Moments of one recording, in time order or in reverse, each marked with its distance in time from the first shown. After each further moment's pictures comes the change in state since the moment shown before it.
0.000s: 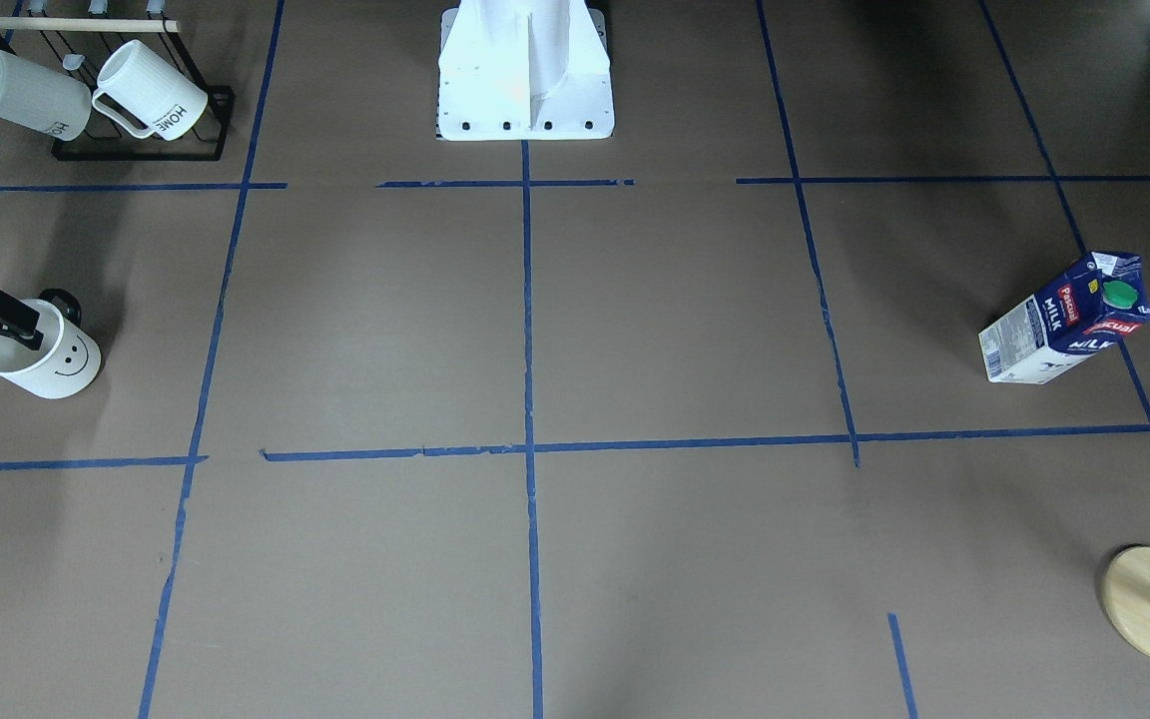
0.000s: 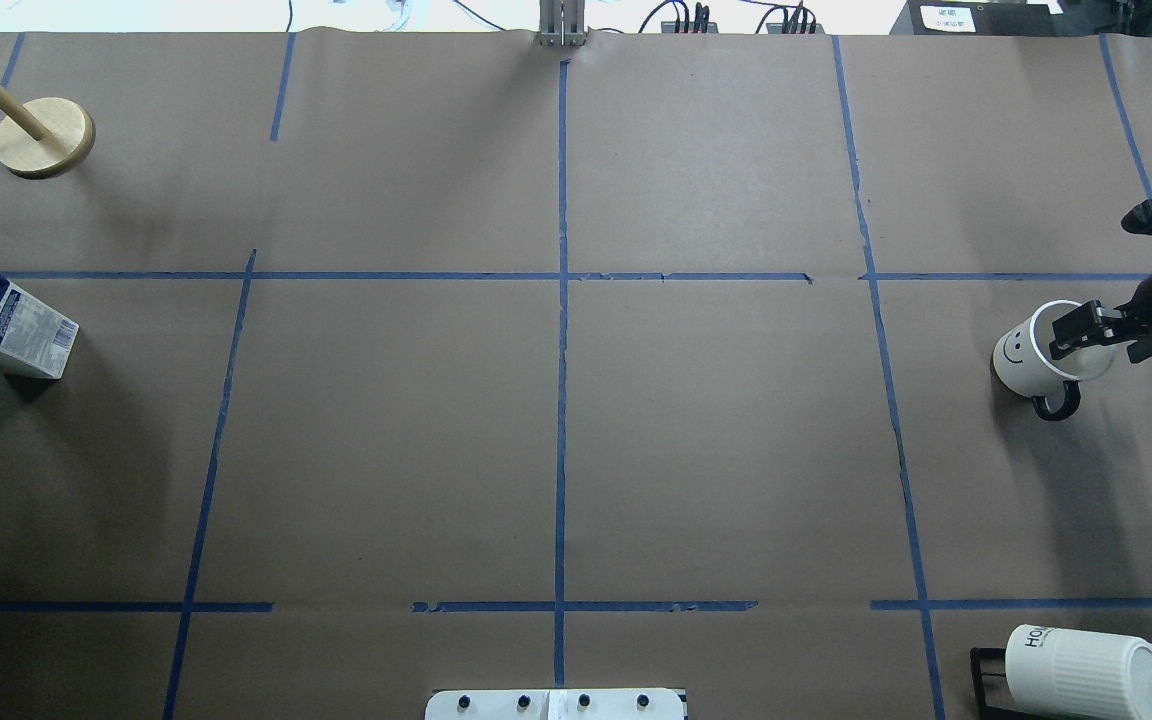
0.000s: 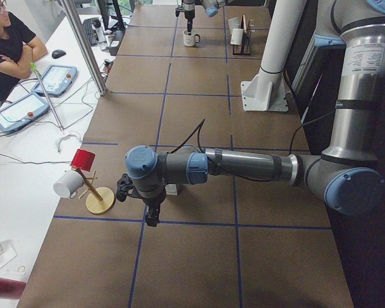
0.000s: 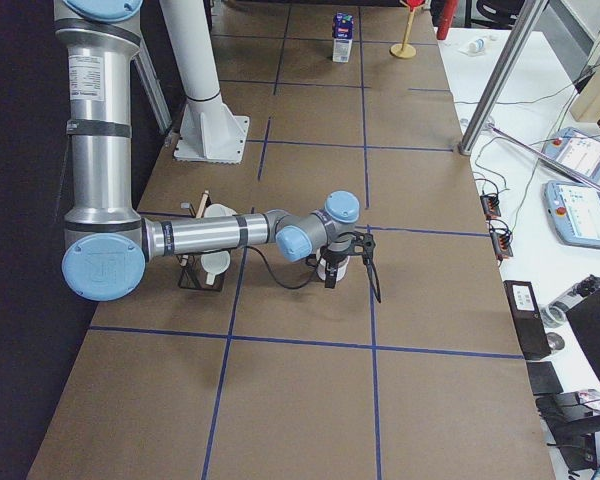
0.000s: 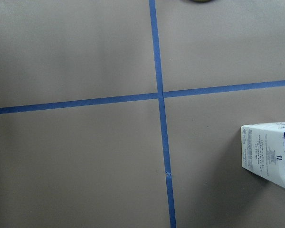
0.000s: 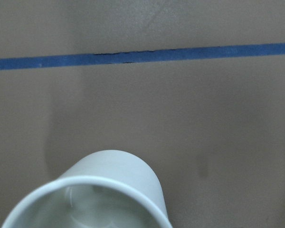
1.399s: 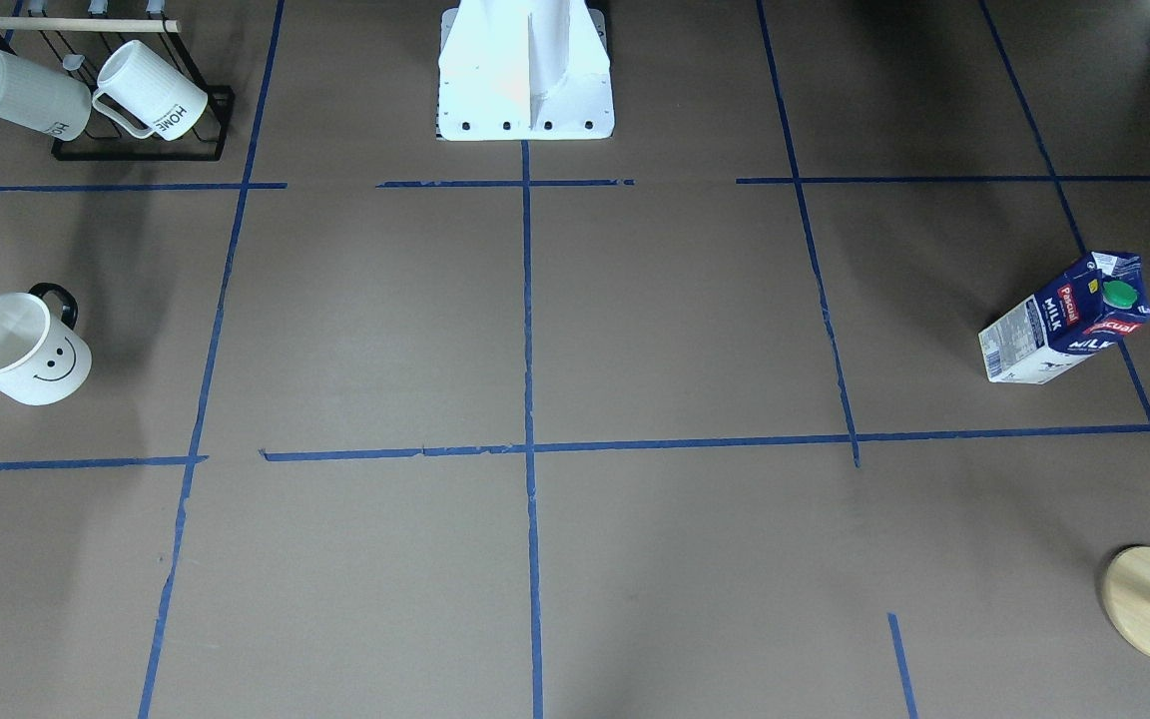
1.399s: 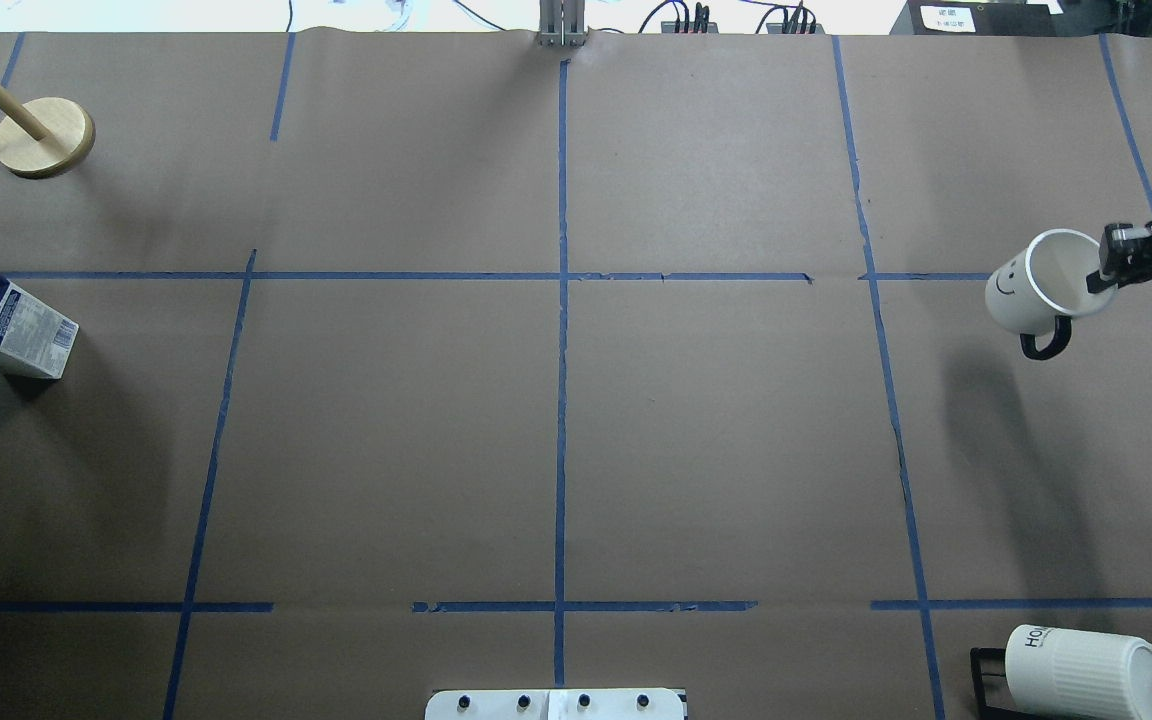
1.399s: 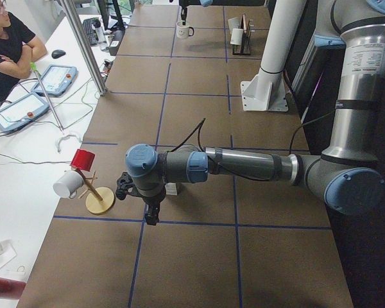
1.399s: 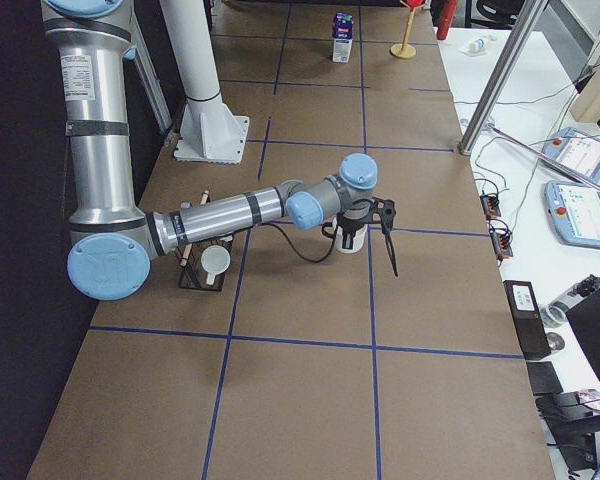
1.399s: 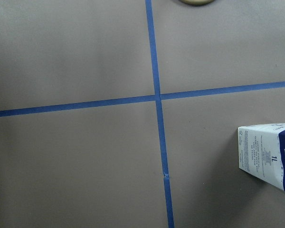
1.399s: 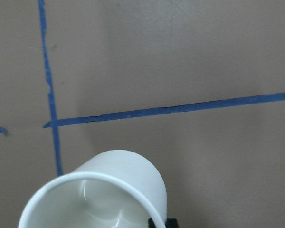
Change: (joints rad) left arm 0.000 0.001 -0.010 0.002 0.000 -0.002; right arm 0.141 0.112 0.176 -0.243 0.120 0.005
